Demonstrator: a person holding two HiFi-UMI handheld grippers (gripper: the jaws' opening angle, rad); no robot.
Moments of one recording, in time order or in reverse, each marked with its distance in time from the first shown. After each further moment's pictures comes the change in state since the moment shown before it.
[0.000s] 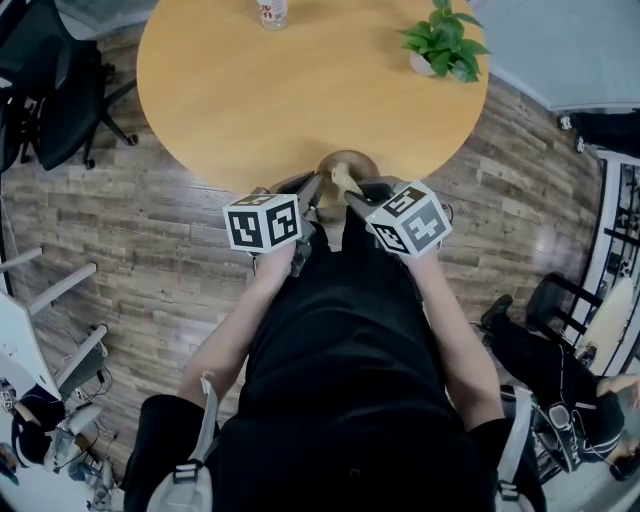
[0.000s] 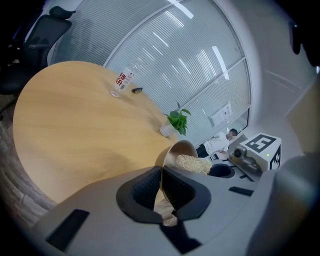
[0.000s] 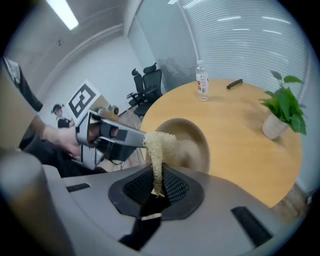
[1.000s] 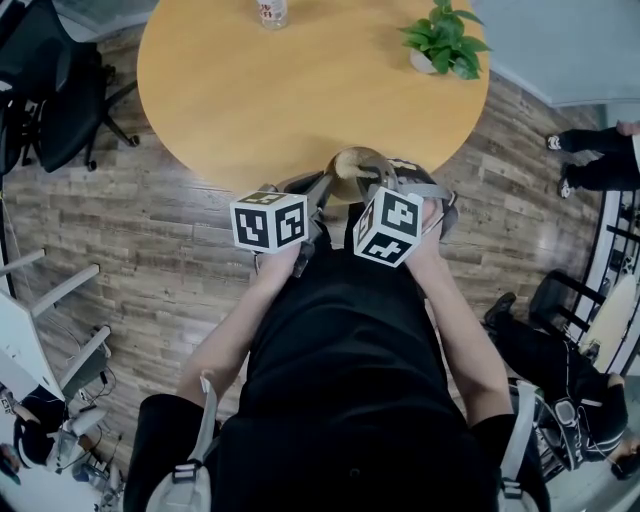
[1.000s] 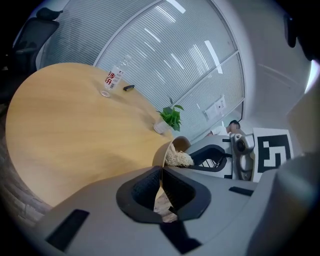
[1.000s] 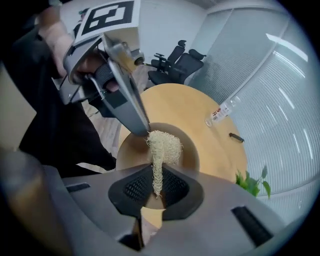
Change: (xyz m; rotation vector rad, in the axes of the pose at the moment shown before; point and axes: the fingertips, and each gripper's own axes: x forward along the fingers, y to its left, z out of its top) left arm 0.001 -0.017 -0.001 0.068 0.044 -0.043; right arm -0.004 -0.027 0.017 -0.728 0.259 -0.384
